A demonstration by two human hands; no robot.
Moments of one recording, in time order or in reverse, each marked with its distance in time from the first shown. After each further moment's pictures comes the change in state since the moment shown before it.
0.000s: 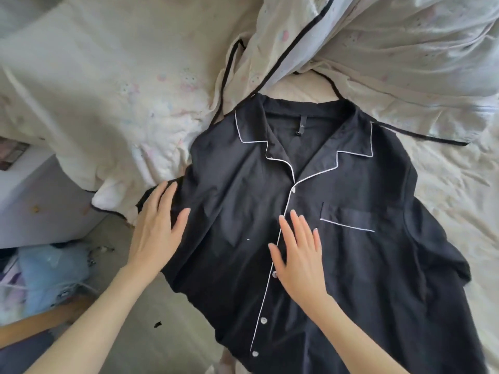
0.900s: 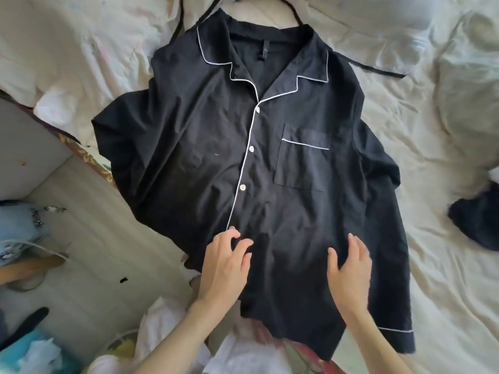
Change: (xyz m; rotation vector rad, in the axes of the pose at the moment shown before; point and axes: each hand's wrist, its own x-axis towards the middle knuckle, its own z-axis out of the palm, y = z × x) left_hand -0.218 0.089 0.115 -0.164 -0.149 0.259; right_hand -0.200 0.104 -0.024 0.044 0.117 0.687
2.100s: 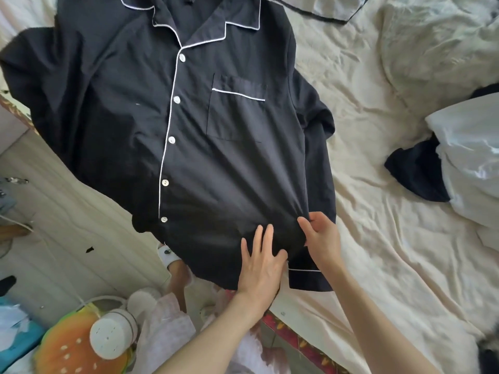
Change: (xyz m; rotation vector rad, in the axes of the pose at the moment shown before) left_hand -0.073 0.187 0.141 0.306 -0.322 0.024; right_hand 0.034 0.112 -0.060 0.411 -0.274 0.049
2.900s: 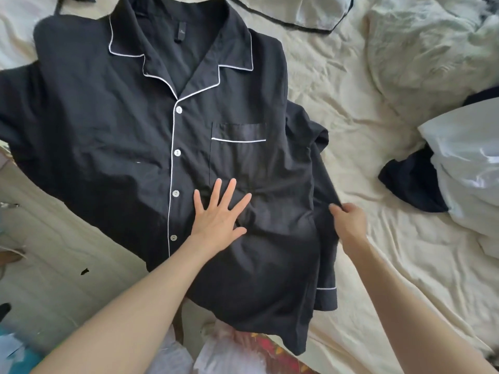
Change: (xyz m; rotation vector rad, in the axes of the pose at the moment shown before) left_hand 0.117 -0.096 -0.054 0.198 -0.208 0.060; right_hand 0.095 -0.006 -0.045 0.049 0.177 0.292
